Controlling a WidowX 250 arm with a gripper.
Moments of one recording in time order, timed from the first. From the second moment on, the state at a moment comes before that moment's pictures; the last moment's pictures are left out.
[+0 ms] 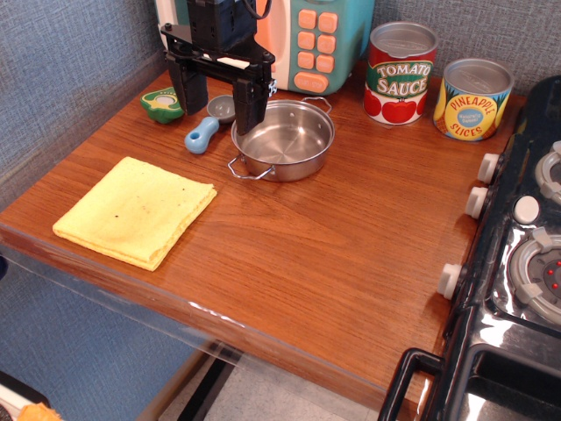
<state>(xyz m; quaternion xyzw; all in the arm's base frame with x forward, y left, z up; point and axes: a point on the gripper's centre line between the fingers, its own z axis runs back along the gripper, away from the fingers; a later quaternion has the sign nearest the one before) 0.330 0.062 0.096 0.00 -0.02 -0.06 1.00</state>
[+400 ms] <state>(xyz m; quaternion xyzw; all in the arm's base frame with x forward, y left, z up) 0.328 0.061 0.083 0.00 -0.01 -0.06 1.00</state>
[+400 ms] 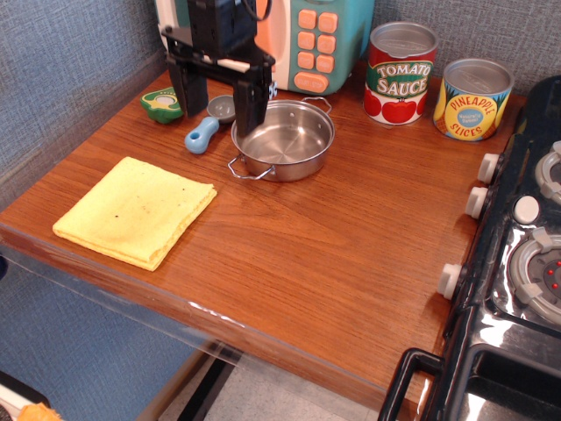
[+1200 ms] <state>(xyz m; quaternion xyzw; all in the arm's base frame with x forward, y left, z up) 0.275 0.129 0.043 -0.04 -0.01 -0.07 1.00</state>
